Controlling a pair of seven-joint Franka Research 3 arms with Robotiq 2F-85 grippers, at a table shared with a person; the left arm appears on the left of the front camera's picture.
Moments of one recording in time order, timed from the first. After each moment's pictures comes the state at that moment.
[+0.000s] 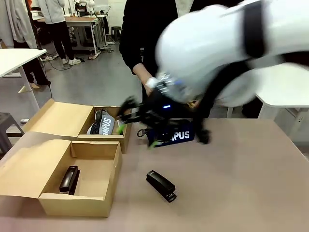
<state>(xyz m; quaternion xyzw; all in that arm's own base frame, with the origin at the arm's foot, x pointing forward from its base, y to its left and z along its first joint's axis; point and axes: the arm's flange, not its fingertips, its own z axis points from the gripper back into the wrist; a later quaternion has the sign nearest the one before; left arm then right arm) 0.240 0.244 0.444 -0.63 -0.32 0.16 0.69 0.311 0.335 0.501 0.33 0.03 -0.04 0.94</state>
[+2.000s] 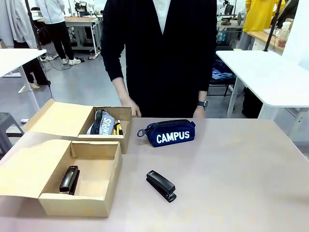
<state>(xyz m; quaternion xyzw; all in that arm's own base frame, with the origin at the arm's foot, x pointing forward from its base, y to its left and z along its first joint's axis) 0.240 0.244 0.444 -0.63 -0.32 0.16 0.69 0.284 -0.152 0.384 0.62 -0.03 -0.17 0.76</state>
